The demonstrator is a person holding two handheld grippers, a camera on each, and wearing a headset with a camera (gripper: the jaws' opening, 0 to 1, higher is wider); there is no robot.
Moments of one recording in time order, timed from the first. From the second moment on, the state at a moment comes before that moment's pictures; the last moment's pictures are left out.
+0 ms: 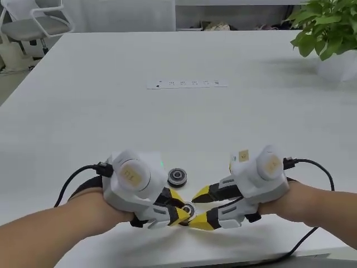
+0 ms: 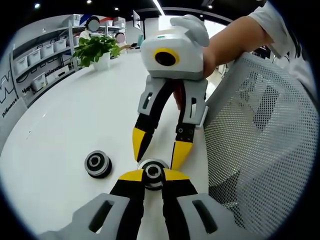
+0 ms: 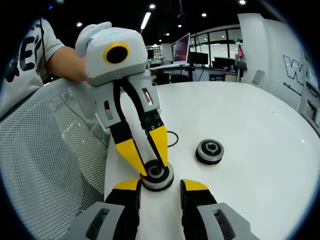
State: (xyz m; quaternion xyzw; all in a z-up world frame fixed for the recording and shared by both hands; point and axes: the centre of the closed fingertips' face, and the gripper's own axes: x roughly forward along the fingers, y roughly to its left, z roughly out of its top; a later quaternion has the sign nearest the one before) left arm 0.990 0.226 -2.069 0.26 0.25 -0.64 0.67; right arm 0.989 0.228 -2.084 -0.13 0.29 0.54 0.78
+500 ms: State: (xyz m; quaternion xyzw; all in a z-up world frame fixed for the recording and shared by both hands) left arm 0.990 0.226 -2.069 0.26 0.25 -0.64 0.68; right arm 0.984 0.228 -2.087 -0.15 0.30 0.54 0.77
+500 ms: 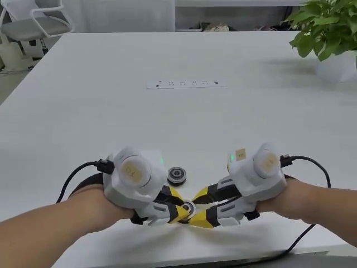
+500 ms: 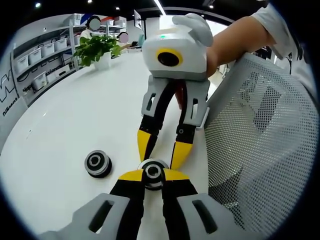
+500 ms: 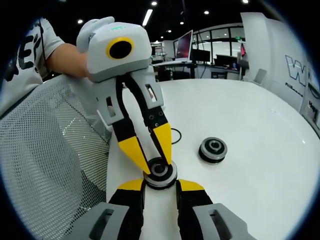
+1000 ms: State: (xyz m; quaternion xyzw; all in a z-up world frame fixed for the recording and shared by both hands) left arm 0.990 0.226 -2.068 0.26 0.25 -0.64 0.68; right arm 0.982 0.224 -2.086 -0.13 0.31 0.53 0.78
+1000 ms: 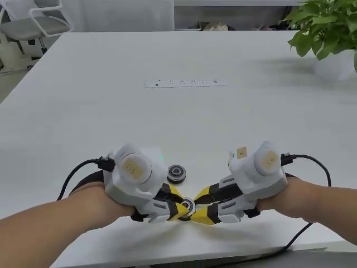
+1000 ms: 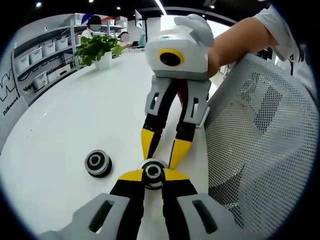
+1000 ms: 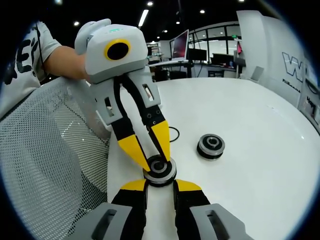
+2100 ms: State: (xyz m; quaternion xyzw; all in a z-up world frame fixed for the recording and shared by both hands) left arm 0.990 0.225 -2.069 0.26 0.25 -0.63 0.68; right arm 0.983 0.216 -2.090 -0.09 0.34 0.50 0.79
